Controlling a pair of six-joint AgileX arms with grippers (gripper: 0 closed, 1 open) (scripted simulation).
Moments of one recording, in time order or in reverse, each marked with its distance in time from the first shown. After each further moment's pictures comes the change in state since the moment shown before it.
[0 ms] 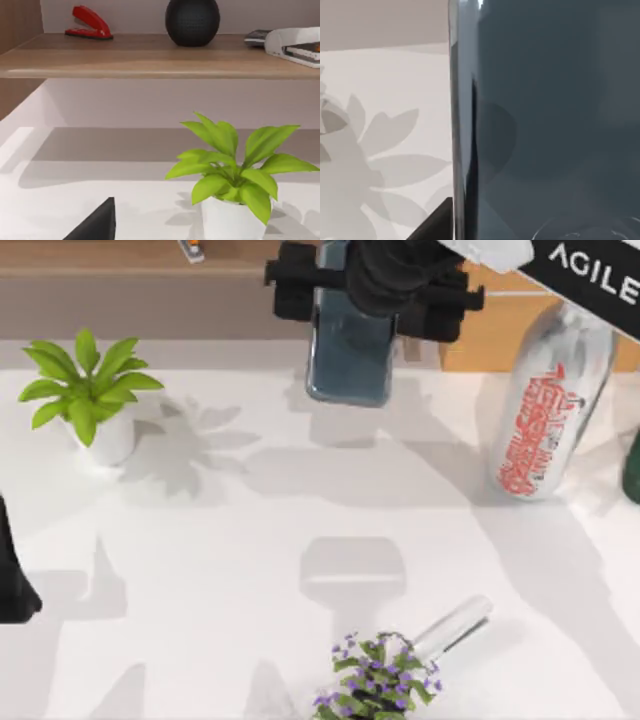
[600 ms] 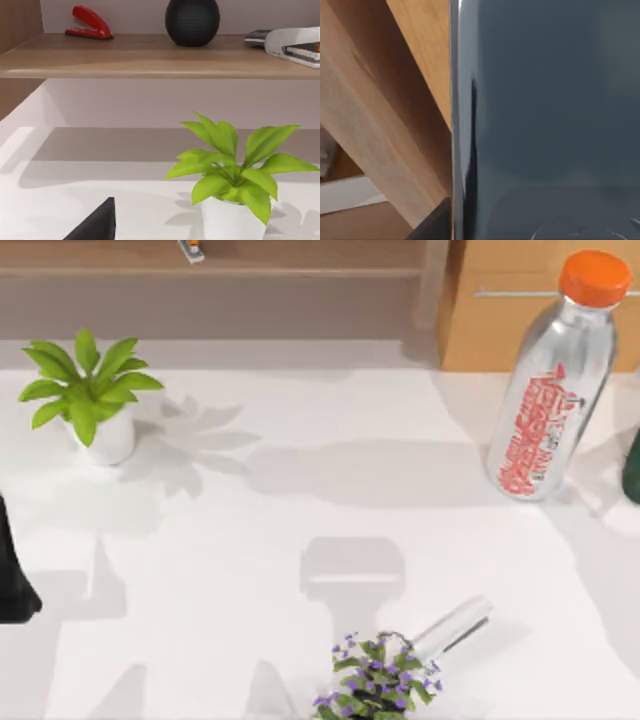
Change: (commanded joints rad) left arm 0.000 0.000 0.000 0.000 0.000 0.000; right arm -0.168 -0.520 -0.391 0.405 0.337 -0.104
